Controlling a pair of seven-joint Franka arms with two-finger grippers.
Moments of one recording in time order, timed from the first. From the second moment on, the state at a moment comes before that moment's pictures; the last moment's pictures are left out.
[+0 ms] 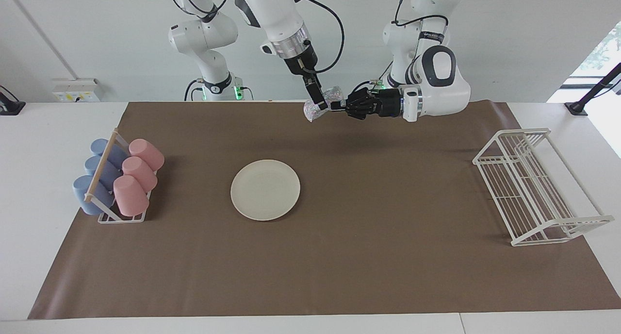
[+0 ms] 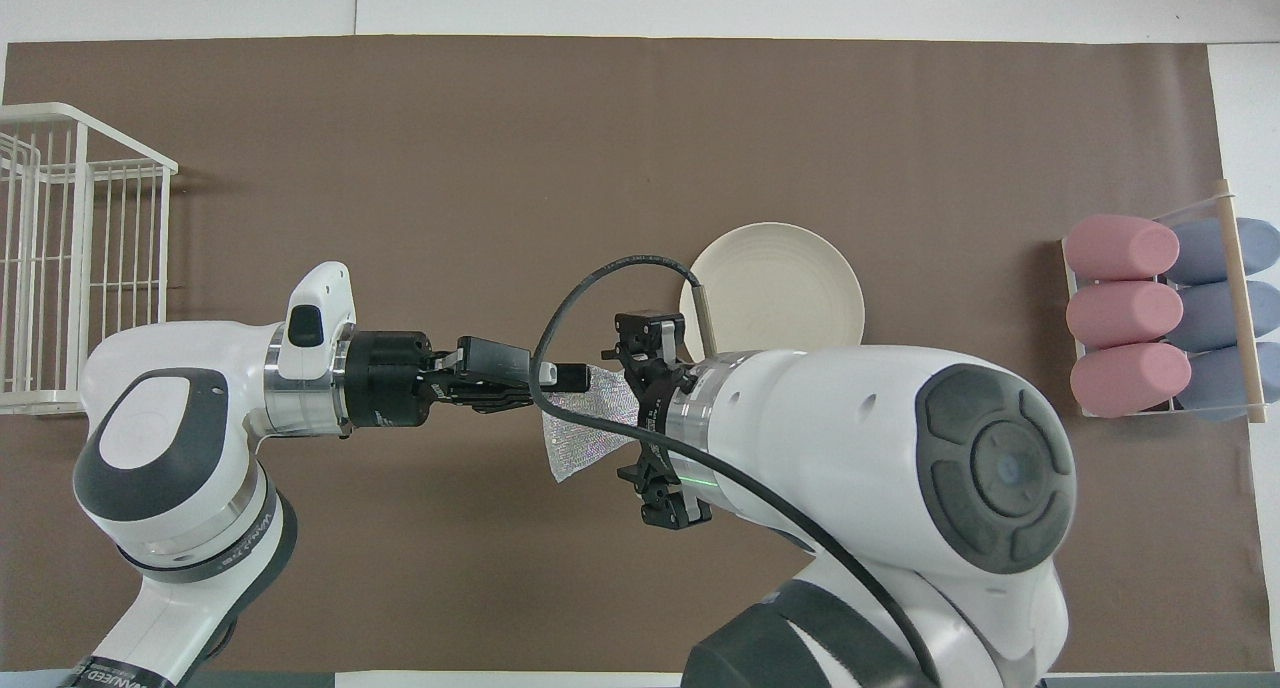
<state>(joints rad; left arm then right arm) -0.28 -0.11 -0.04 -2.29 -1.63 1.81 0.38 0.31 -0.10 0.31 -1.89 0.37 2.08 1.92</state>
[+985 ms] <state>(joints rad) -0.24 -0.12 -0.03 -2.30 -1.63 1.73 0.37 0.31 -0.10 0.31 -1.94 0.37 2.19 1.91</state>
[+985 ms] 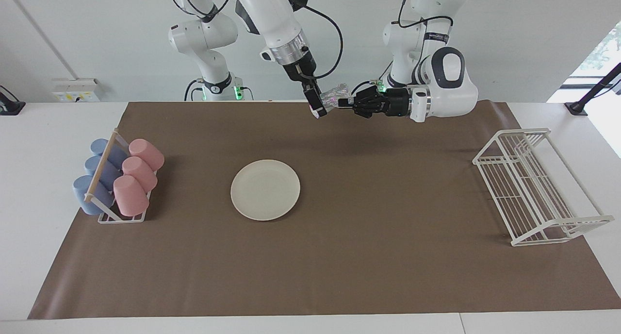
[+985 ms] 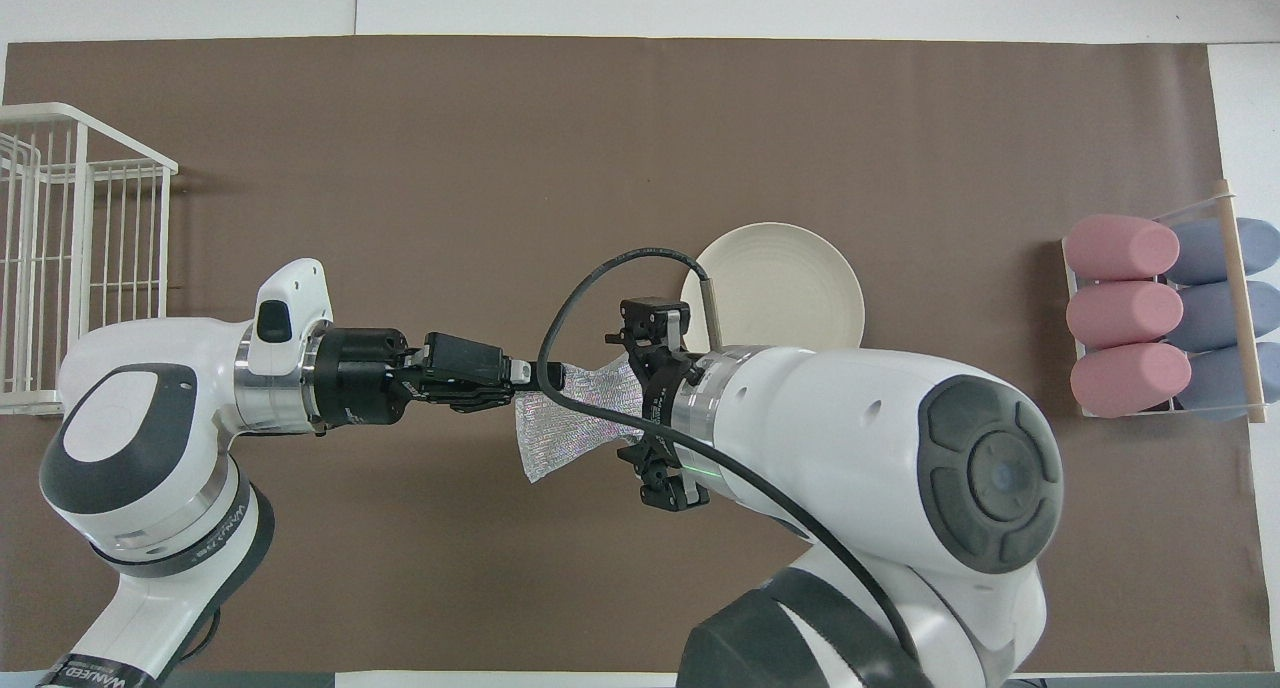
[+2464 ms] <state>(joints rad) -0.24 -0.12 -0.03 -2.30 -1.63 1.73 0.37 0.32 -0.10 0.32 -1.94 0.37 2.19 1.85</state>
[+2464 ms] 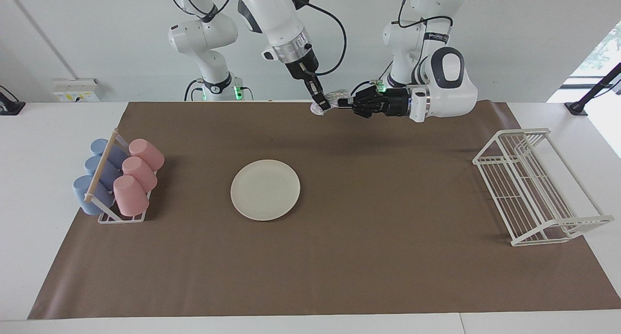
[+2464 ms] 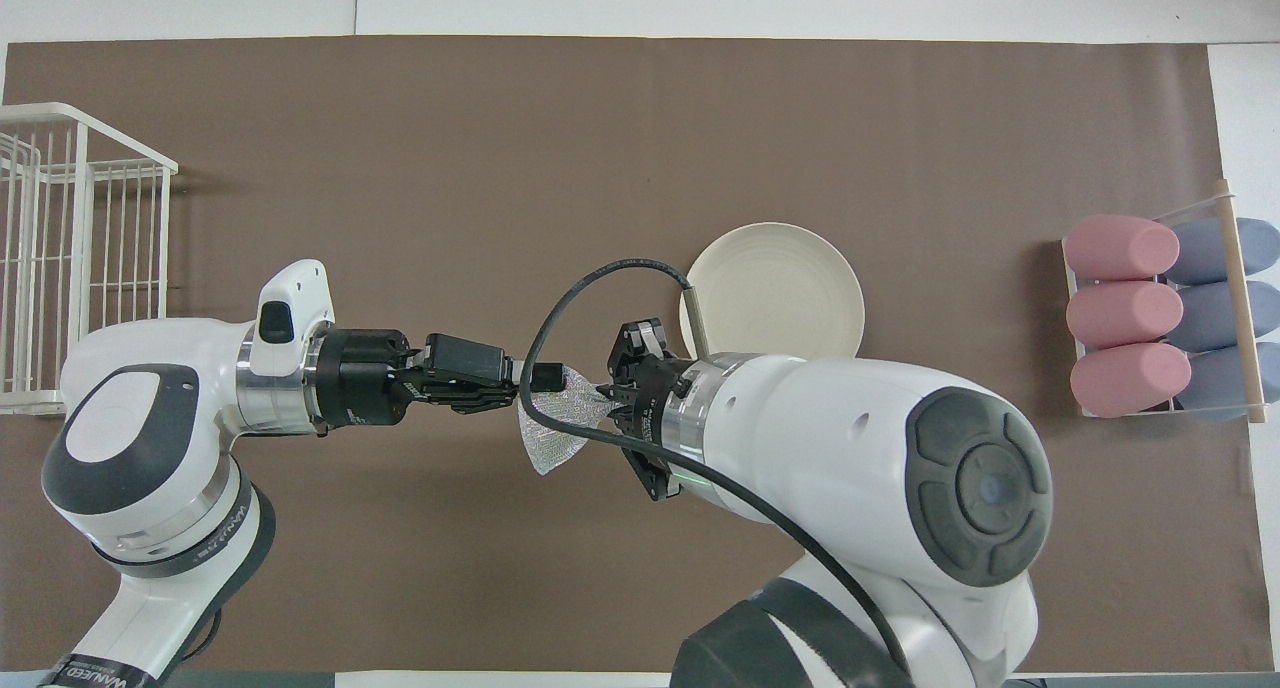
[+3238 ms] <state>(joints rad) -0.24 -0.12 -0.03 -2.30 -1.63 1.73 0.37 0.15 0.01 0.31 -2.01 0.36 2.25 1.50</state>
